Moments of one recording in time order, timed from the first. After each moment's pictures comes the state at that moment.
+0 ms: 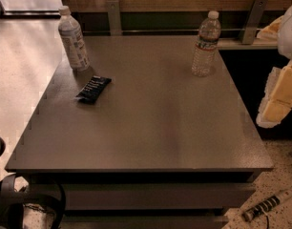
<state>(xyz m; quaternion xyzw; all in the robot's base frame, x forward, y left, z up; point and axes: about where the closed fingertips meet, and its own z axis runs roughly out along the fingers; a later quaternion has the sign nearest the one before) 0.438 -0.214 0.988 -0.60 0.78 -0.05 0.18</state>
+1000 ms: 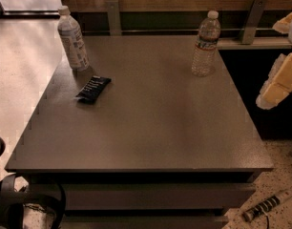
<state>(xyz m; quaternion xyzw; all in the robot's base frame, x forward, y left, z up) 0.475 -0.243 0.987 -0.54 0.81 -0.04 0.22</state>
